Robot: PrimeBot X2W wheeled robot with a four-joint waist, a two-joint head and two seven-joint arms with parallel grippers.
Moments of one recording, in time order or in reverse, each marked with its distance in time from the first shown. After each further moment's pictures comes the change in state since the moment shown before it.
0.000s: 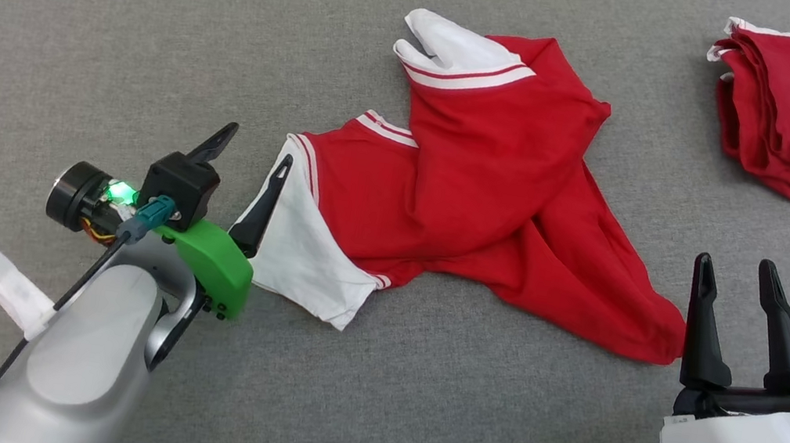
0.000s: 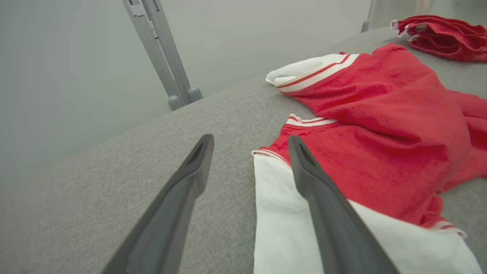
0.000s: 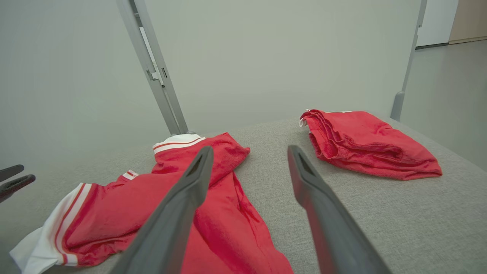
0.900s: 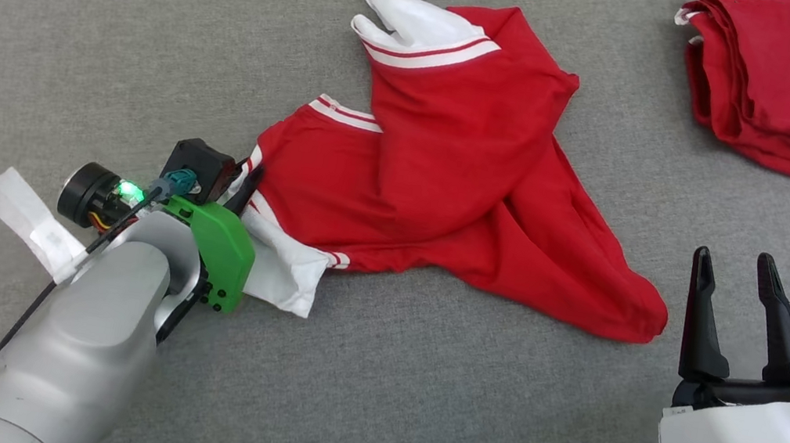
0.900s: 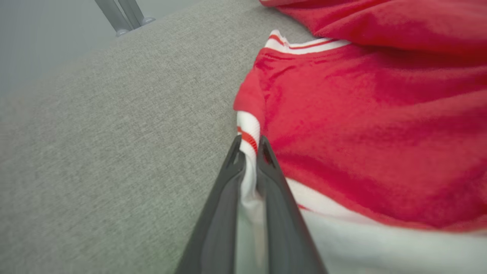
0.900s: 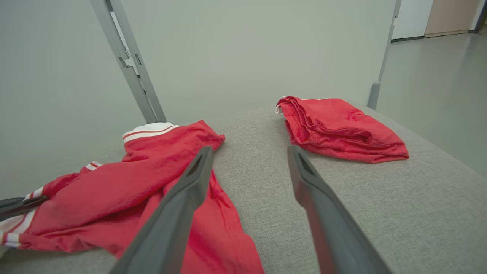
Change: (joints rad) left arm -0.231 -0.029 -0.250 0.457 -0.185 -0.004 -0.009; right arm -0.031 0.000 -0.001 0.037 -0.010 0.000 -0.003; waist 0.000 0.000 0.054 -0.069
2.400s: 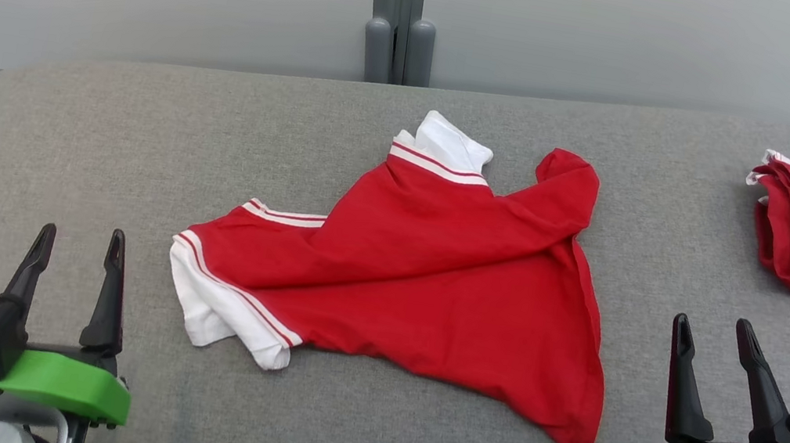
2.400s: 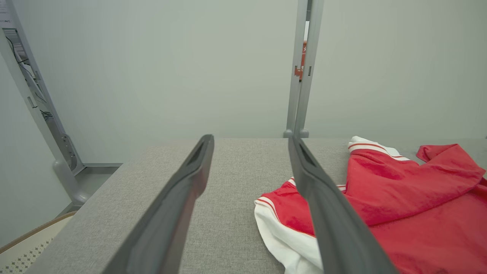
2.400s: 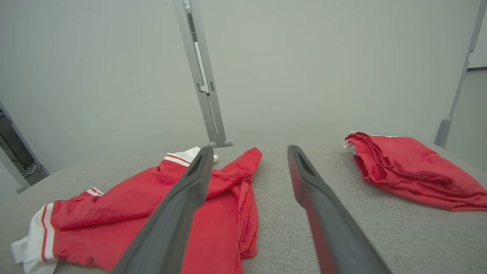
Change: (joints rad) left arm 0.693 0.192 0.397 -0.881 -0.084 0.299 -0.084; right arm 0.138 0.003 0.005 -0.034 -0.026 0.000 0.031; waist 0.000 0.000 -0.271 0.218
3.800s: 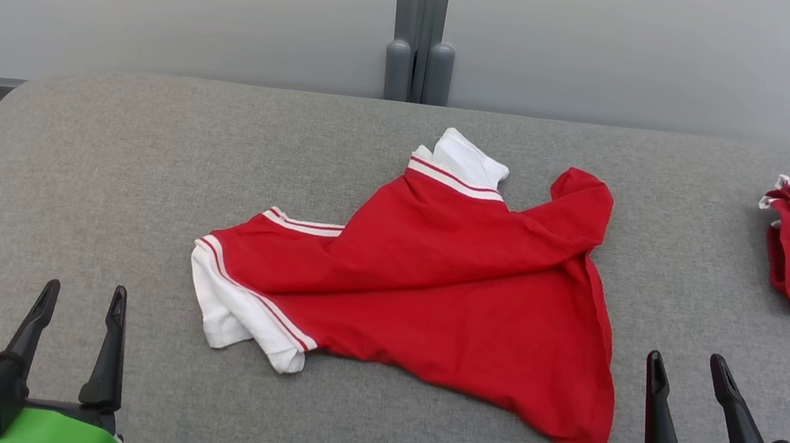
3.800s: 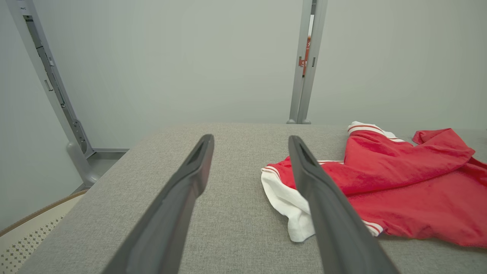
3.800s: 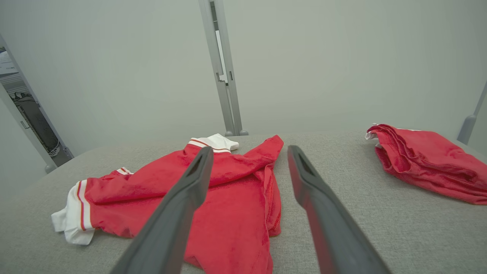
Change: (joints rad) left arm 0.150 -0.072 0.105 -0.043 0.090 -0.099 0.000; right arm 0.106 0.017 0.036 -0.085 -0.027 0.000 0.041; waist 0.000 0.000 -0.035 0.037
